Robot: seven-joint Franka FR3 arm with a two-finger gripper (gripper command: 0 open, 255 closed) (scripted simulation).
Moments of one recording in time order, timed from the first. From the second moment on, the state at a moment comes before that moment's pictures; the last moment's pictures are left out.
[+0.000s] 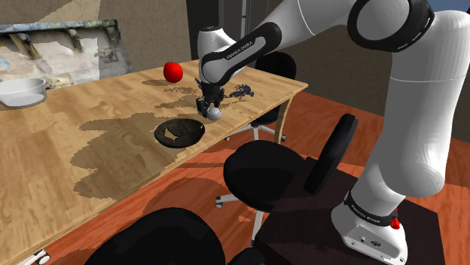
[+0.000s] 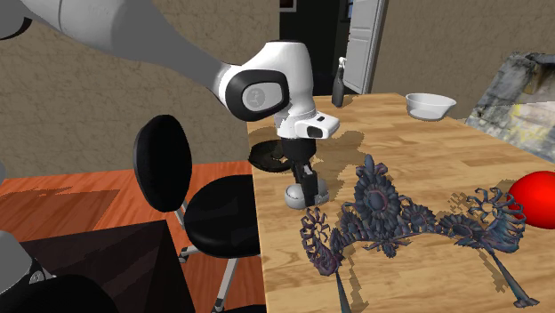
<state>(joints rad) 0.08 0.29 -0.02 -1.87 -0.14 2.29 0.16</state>
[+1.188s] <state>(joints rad) 0.08 0.25 -0.02 -1.82 -0.13 2.20 0.15</state>
